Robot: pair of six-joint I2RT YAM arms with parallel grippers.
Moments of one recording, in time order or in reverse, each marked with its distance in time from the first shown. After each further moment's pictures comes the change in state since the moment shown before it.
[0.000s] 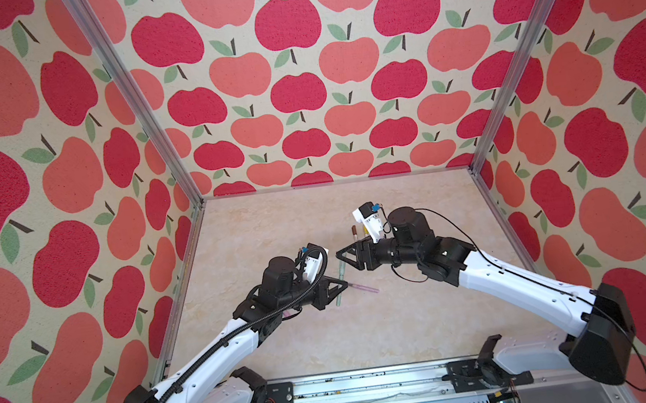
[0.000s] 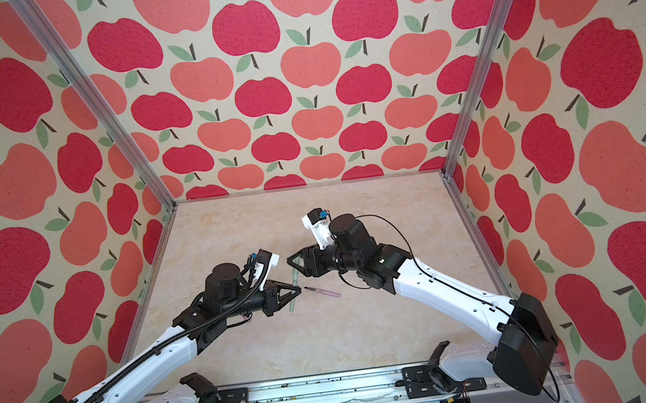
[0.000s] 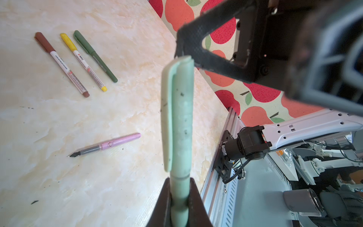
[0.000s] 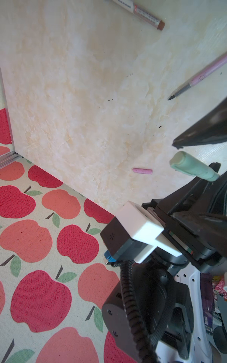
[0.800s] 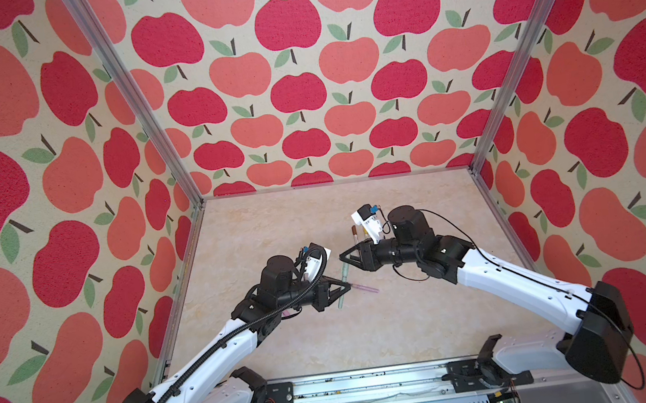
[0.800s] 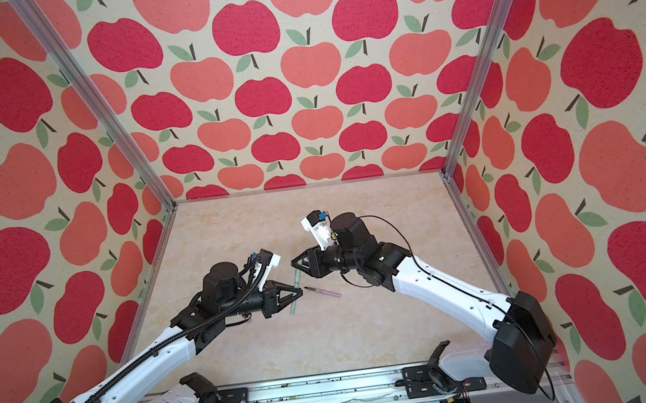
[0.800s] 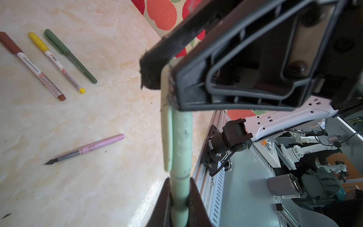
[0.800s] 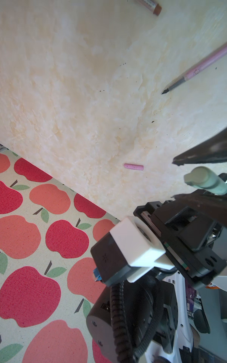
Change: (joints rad) left arm 0.000 -0.012 0.014 0.000 0.061 0.000; right arm -0.024 0.027 -0.004 -0.015 -0.099 -0.008
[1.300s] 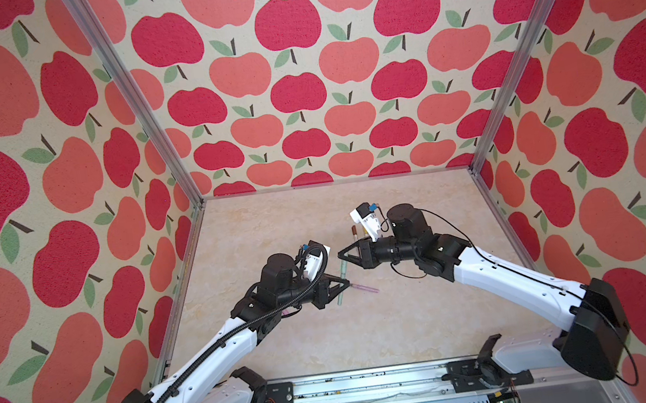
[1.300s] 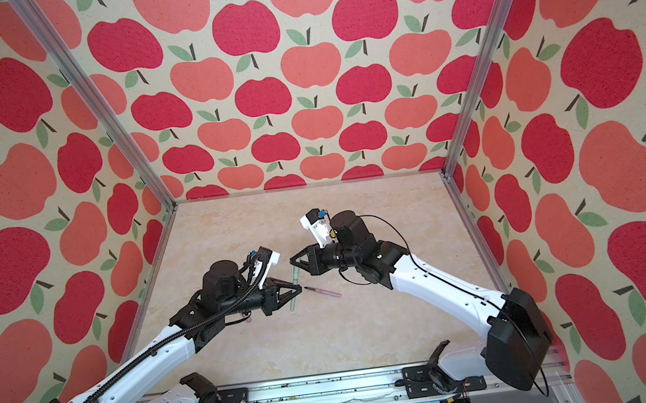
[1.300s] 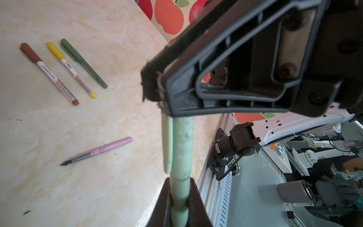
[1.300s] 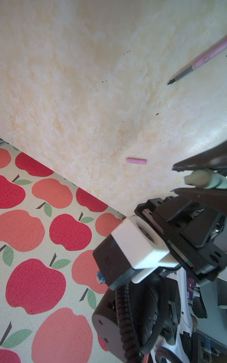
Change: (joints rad) left arm 0.000 0.001 0.039 -0.042 -0.066 0.027; right arm -0.013 0.022 0.000 0.054 -0.042 0.030
